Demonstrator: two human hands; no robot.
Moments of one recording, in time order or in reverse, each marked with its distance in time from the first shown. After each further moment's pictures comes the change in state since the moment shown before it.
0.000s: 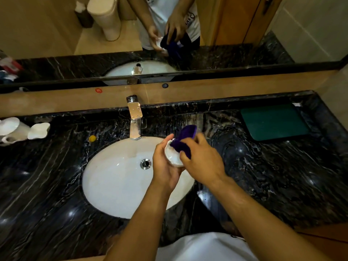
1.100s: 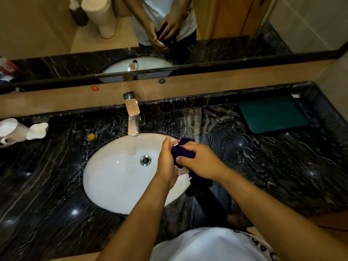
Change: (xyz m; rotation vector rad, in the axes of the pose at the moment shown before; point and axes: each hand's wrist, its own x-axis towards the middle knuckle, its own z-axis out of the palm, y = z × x) left_hand 0.010 -0.012 -0.008 0.367 0.129 -0.121; right_hand -0.006 0.021 0.004 0.635 -0.243 -0.031
